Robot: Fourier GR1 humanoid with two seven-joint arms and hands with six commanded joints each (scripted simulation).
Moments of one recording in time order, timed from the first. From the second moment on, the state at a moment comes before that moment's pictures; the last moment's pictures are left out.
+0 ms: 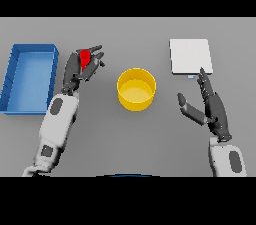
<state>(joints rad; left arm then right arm) -0.55 -0.02 0.07 -0.95 -0.17 0.15 -0.19 0.04 -0.09 0.05 -1.64 0.12 0.02 -0.06</state>
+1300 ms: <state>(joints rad) -0.81 0.25 -0.45 -1.07 -0.83 -0.22 0.11 0.06 -0.09 0.07 -1.67 0.15 0.01 -0.04</state>
